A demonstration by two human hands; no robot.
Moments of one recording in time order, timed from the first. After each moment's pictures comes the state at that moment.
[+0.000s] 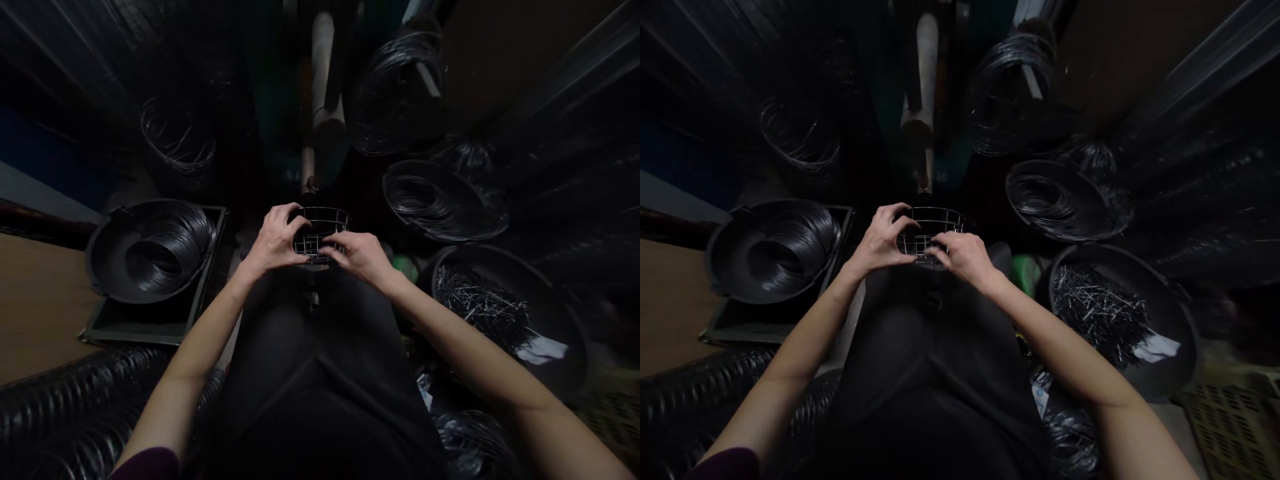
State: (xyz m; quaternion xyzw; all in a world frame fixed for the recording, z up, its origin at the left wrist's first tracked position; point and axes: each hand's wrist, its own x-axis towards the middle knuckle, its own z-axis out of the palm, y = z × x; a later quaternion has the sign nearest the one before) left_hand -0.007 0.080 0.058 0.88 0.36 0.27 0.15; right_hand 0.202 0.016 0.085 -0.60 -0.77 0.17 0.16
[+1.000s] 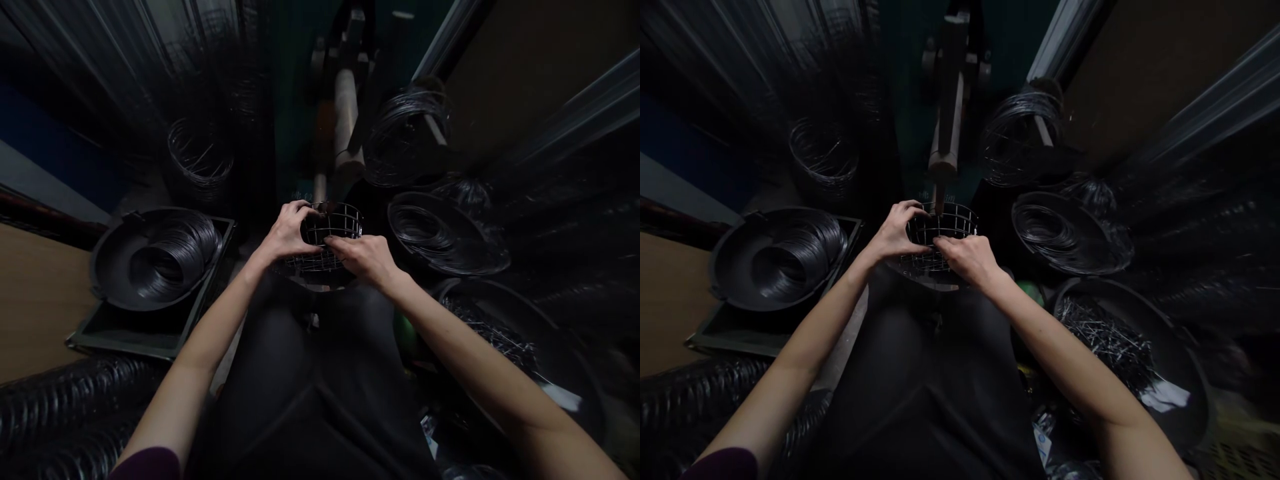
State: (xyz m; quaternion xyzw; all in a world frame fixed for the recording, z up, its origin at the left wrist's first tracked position) left_hand -0.001 0.130 0.066 0.85 0.38 0.32 0.20; right_hand 0.200 0.056 0.098 -0.54 -0.84 -0.09 0.01
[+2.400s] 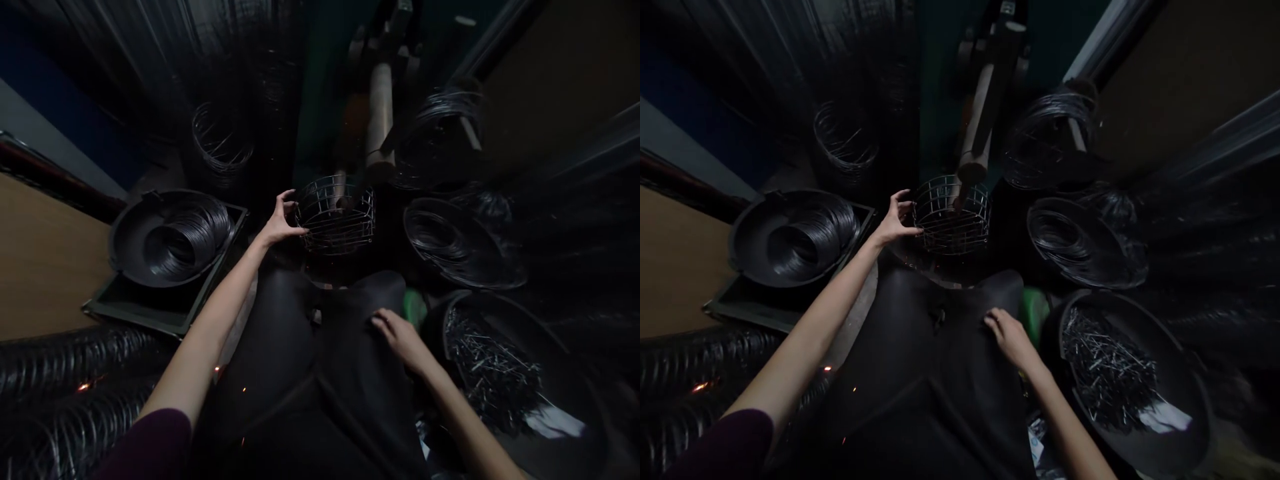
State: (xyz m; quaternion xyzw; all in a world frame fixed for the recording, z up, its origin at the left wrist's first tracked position) left_hand -0.048 0.167 -0.022 0.68 0.42 0.42 0.43; right_hand 0.271 -0.075 0.019 -0.63 -0.70 0.28 0.18
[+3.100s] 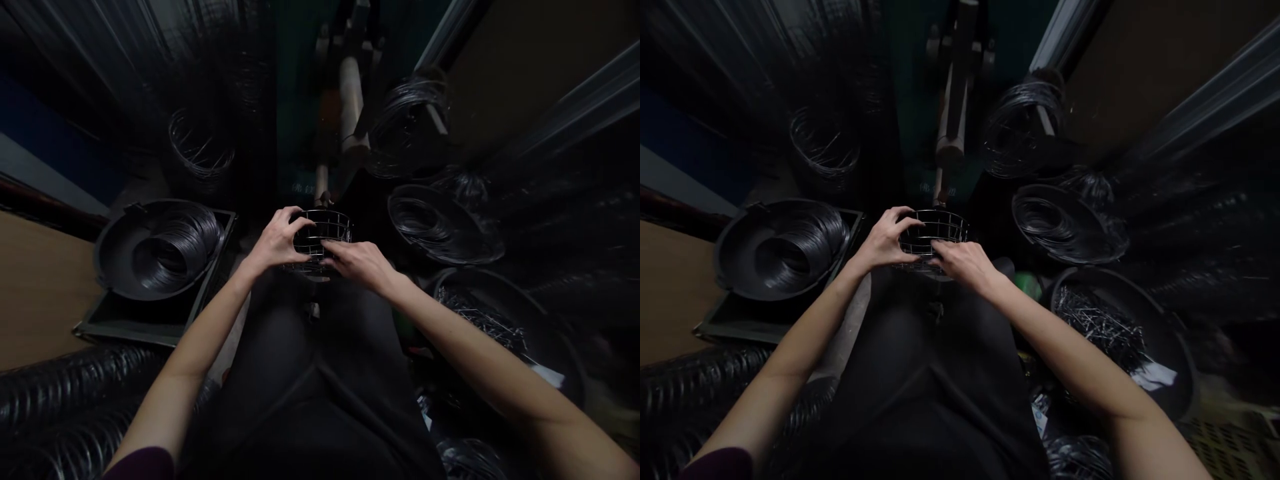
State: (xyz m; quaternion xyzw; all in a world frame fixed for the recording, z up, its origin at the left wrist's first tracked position) left_hand -0.029 0.087 0.066 0.88 0.37 0.28 0.13; right_hand 0.180 0.028 0.106 -0.53 -0.85 0.05 -0.01
